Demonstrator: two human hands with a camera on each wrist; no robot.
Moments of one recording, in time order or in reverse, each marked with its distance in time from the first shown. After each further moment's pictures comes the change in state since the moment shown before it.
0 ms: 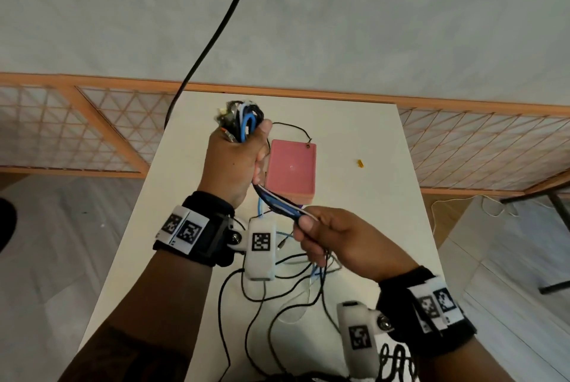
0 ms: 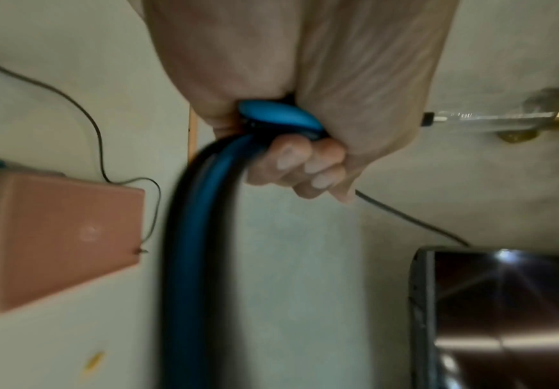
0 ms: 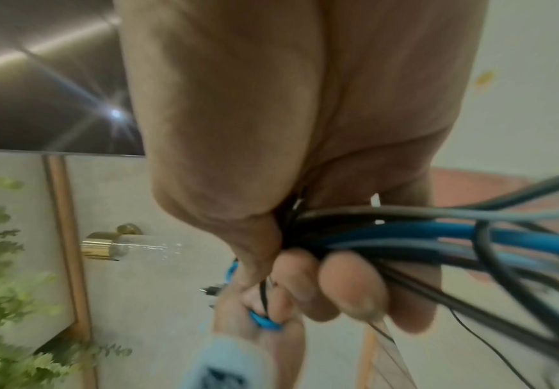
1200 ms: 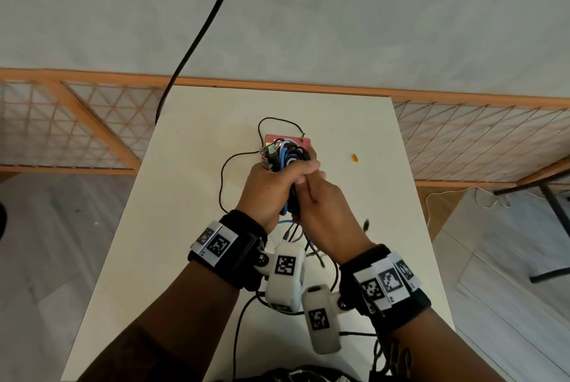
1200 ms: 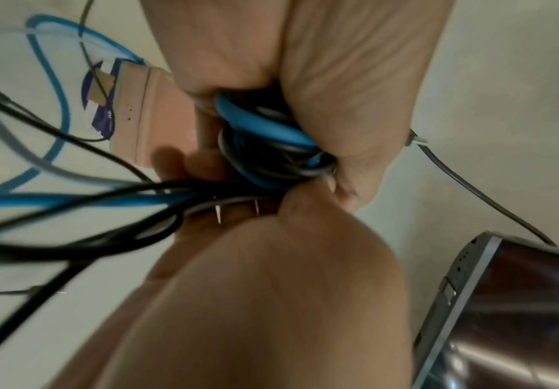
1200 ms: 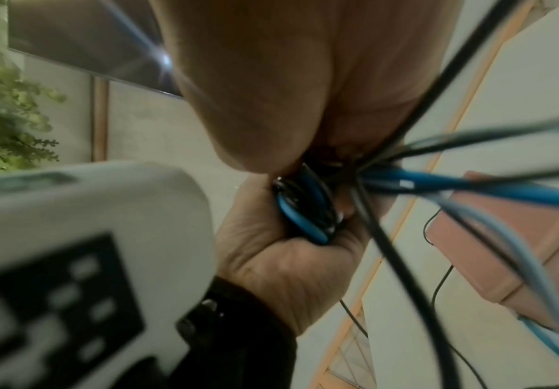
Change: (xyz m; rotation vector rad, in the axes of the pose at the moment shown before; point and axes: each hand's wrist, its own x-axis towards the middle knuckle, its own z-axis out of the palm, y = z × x) left_hand -0.030 -0.034 0.045 -0.165 -0.164 -0.343; right_hand 0.043 0.001 0.014 -0.311 0.499 -0.028
